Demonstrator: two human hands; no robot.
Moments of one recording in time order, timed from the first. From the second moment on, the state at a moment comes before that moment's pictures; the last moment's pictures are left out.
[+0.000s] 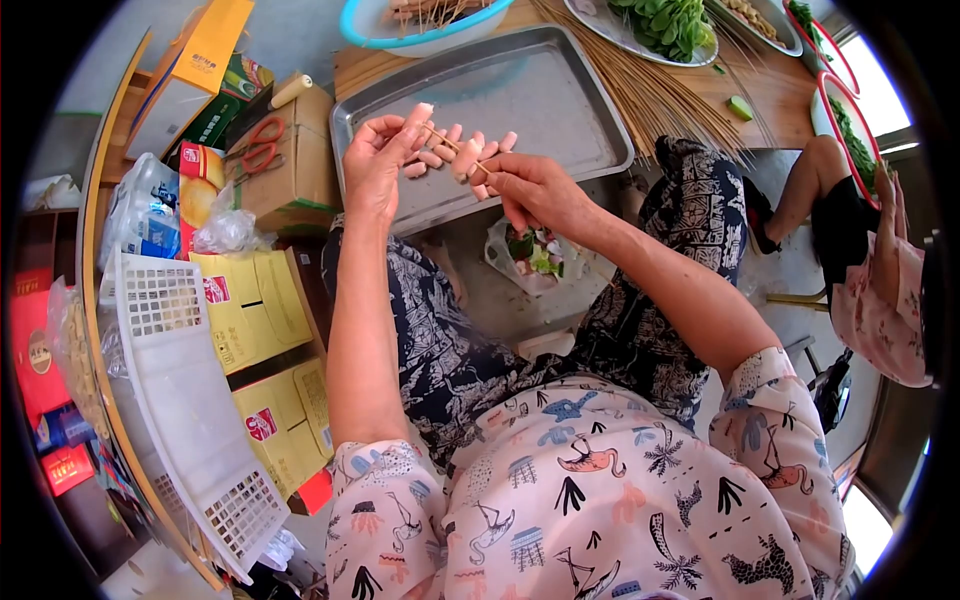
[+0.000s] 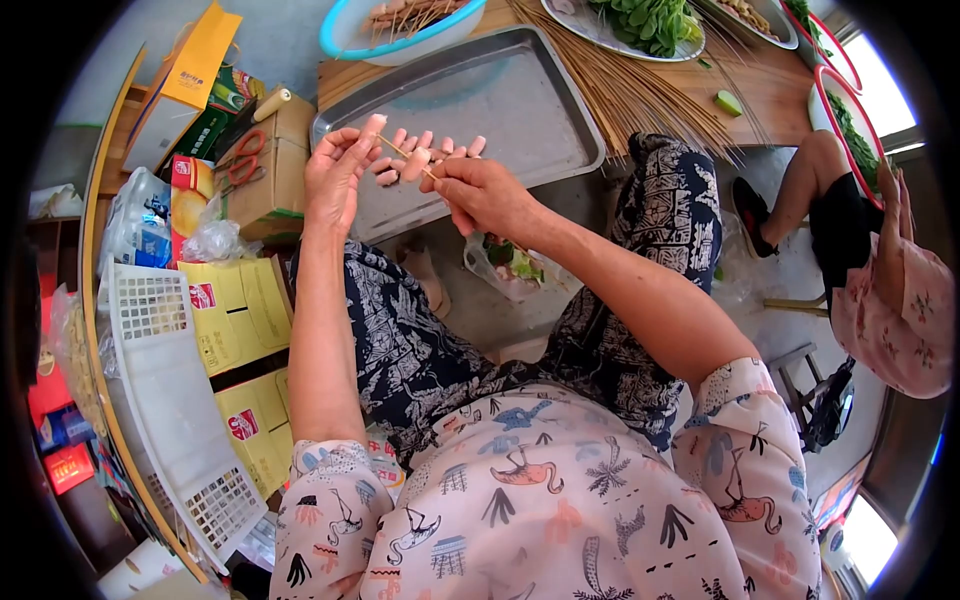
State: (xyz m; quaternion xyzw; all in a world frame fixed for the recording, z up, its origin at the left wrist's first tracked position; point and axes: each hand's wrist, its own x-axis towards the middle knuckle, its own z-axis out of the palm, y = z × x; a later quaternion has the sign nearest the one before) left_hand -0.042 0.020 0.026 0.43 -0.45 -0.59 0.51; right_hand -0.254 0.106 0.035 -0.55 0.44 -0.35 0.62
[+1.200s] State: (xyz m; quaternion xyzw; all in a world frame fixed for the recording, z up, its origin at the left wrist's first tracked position) left_hand -0.058 -0.020 -0.108 0.59 -0.75 -0.27 0.13; right_hand -0.286 0.093 0.044 -0.47 0.46 -0.45 0.60
